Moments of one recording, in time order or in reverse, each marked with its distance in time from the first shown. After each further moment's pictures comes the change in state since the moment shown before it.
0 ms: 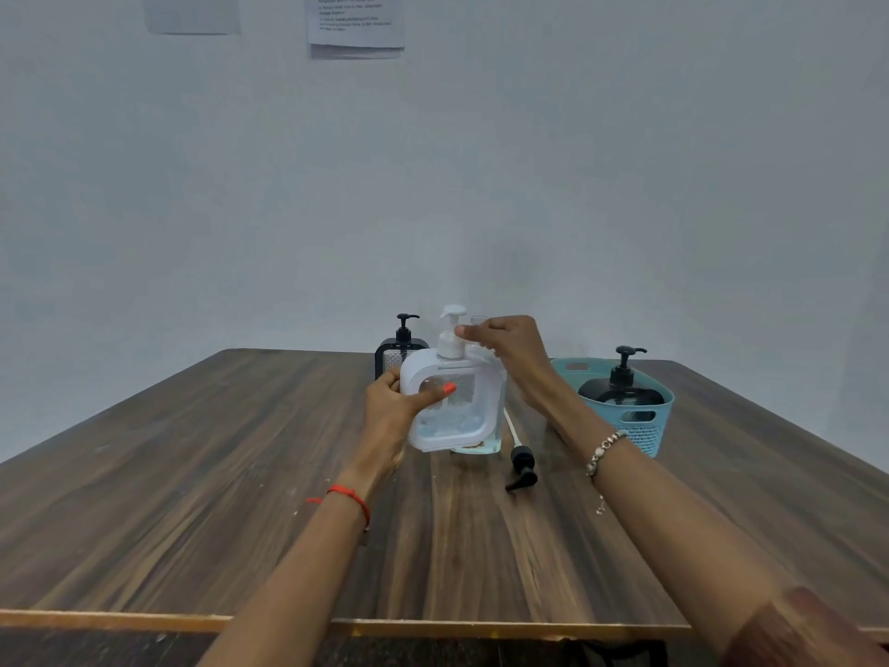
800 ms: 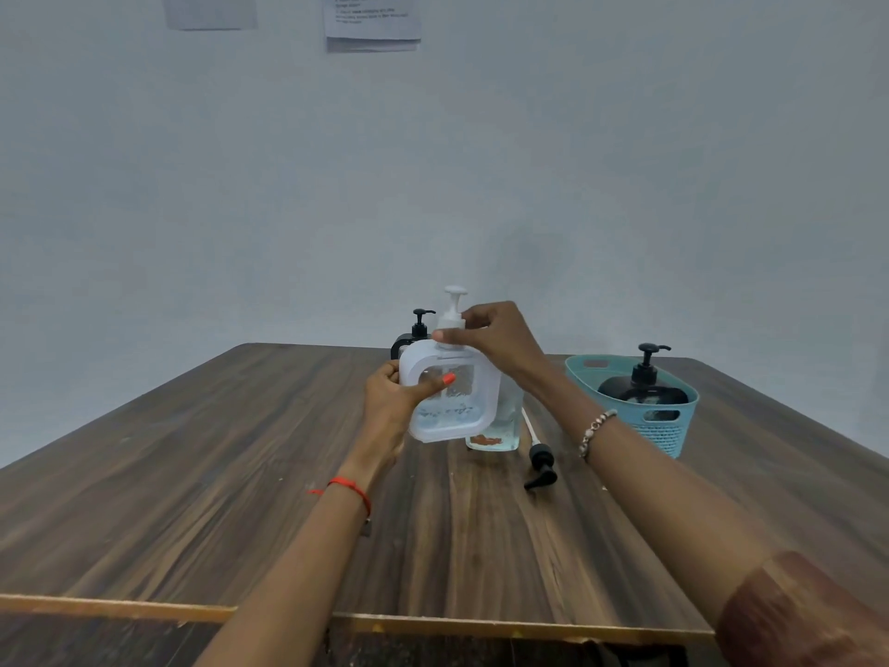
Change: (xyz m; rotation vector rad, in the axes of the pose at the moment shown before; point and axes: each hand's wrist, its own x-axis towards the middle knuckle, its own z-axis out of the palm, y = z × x) left_hand 0.010 0.003 -0.022 0.069 0.019 0.032; right_hand 0.012 -0.005 0.029 -0.219 -0.128 -0.092
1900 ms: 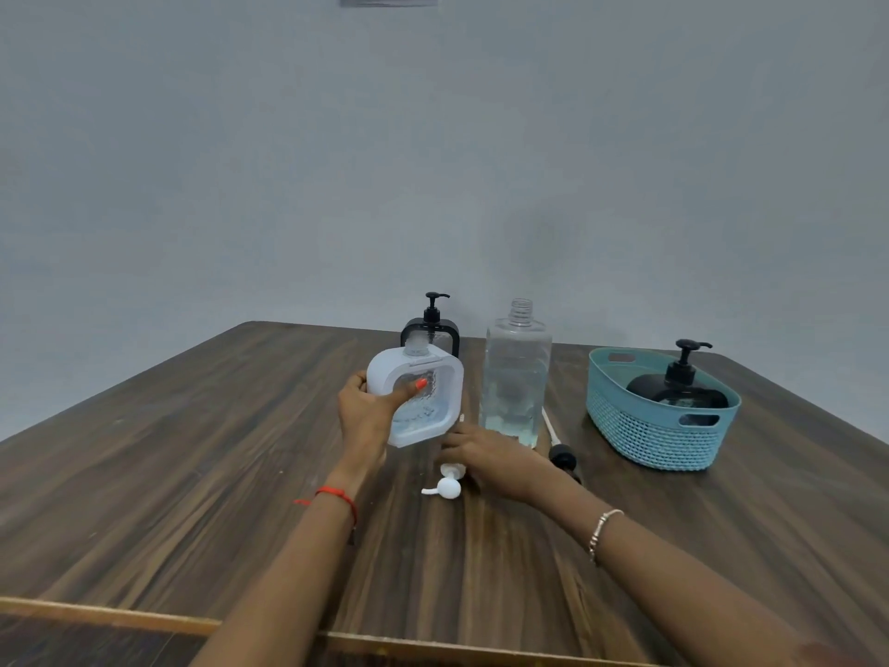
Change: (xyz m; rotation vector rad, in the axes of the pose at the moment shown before) left_hand 0.029 -0.040 -0.036 0.091 0.306 -0.020; right_hand -0.044 0.120 0.060 -0.755 -0.653 -0.468
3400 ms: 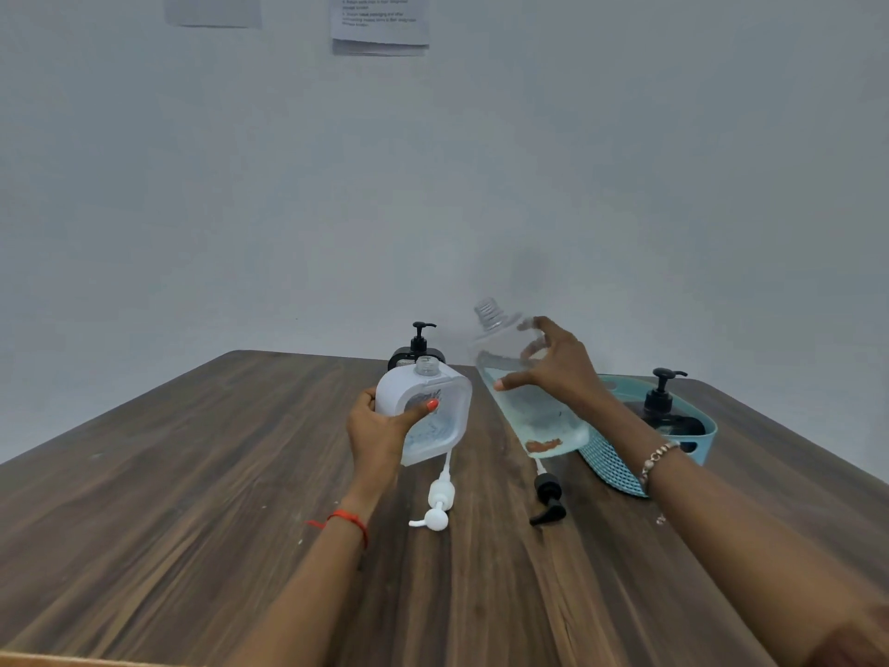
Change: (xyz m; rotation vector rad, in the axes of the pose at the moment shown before) left_hand -0.010 0.009 0.023 0.075 -0.039 0.134; right_hand -0.018 0.045 -0.128 0.509 0.609 0.658
